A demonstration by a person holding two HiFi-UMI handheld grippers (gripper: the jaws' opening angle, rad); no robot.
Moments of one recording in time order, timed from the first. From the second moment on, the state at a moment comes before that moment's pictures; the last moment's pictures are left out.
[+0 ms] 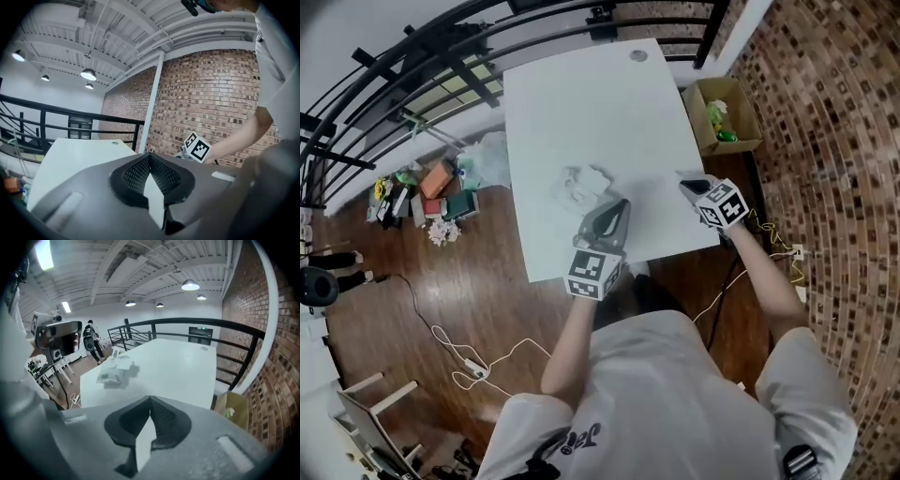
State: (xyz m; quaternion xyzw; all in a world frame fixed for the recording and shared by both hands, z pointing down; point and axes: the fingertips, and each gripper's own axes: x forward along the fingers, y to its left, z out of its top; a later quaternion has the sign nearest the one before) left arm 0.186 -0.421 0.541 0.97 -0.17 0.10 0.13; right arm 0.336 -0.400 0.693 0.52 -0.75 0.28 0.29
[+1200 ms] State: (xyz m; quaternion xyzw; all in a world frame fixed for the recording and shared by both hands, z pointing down) left arm 0.017 -0.445 0.451 0.95 -0.29 -0.01 0.09; right arm 0.122 -0.413 0.472 0.61 -0.77 0.18 0.01
